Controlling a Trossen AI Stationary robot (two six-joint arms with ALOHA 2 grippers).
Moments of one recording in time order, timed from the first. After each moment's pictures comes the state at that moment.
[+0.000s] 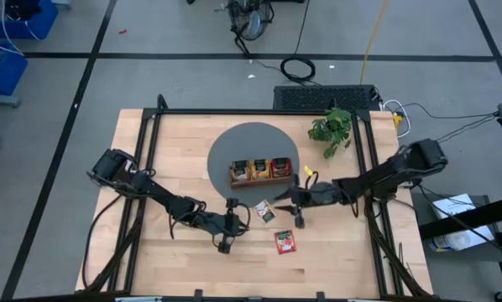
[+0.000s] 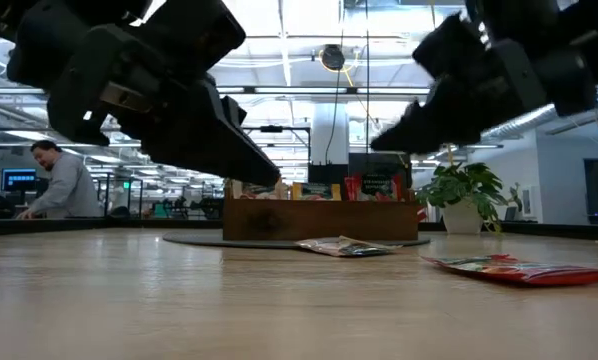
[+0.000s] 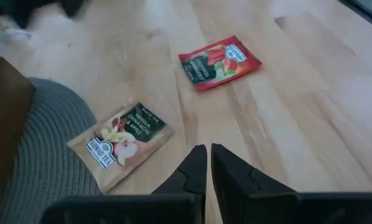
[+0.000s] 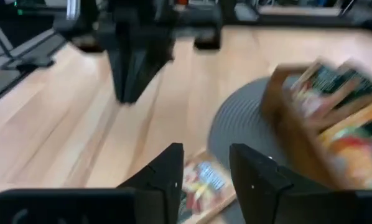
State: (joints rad) left arm -0.43 1.81 0.77 0.49 -0.27 -0.02; right arm 0.23 1.50 0.44 0.72 0.16 0.06
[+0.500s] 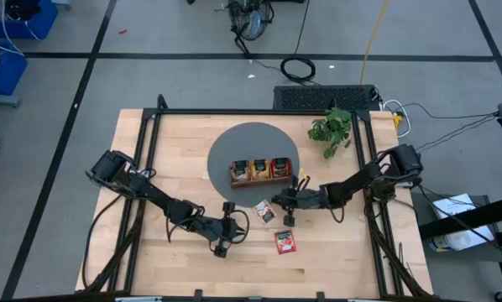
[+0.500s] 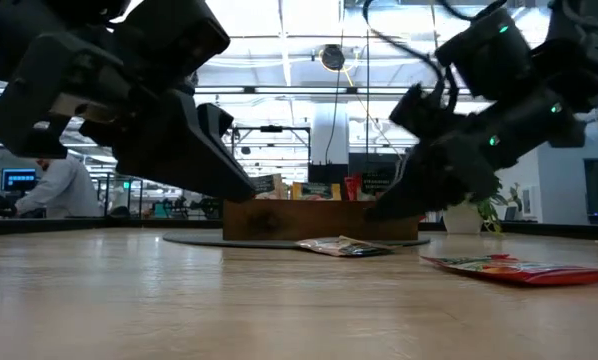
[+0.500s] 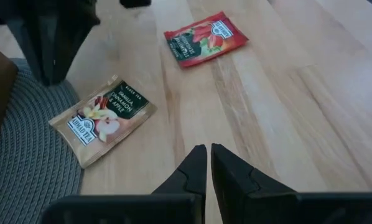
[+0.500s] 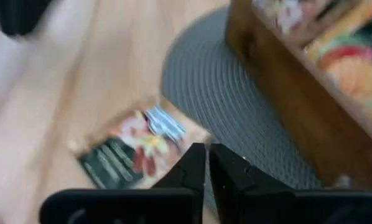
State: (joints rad) left arm -0.47 1.81 0.77 0.42 -0.29 -0.06; right arm 0.23 1.75 0.49 0.73 0.31 0.17
